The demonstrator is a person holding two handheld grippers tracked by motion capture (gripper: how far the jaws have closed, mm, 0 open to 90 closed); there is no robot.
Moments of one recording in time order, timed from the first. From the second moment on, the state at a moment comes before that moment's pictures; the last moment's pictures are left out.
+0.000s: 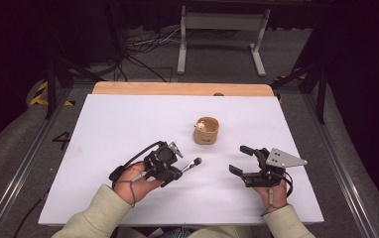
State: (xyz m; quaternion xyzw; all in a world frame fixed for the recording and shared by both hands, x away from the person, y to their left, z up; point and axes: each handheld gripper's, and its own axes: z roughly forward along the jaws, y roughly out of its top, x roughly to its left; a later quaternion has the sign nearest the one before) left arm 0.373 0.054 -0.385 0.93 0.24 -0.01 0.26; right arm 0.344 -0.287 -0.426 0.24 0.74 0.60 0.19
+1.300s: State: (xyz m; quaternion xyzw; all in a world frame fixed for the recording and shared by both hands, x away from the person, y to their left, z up) left arm 0.410 0.057 -0.341 0.81 0.20 0.10 0.54; right arm 0.337 -0.288 -0.429 0.25 0.73 0.59 0.22
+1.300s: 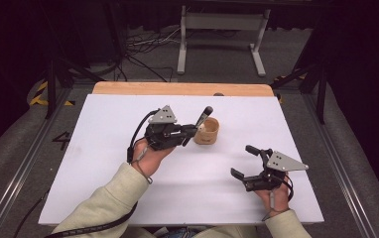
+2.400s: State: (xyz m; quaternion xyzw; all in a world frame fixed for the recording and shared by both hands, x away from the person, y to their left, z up) left arm 0.436 0.038 -0.363 0.74 0.21 0.16 0.62; right arm 0.336 -0.290 -0.432 0.25 0.74 0.59 0.21
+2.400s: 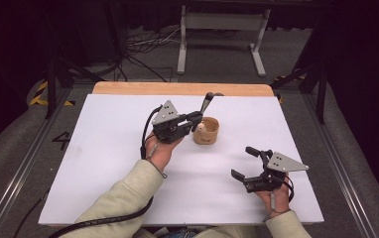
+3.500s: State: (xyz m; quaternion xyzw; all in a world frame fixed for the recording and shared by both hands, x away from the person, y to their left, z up) left arm 0.467 0.009 -0.383 0.73 0.19 0.17 0.64; right arm 0.339 -0.288 -0.431 0.25 0.73 0.61 0.19
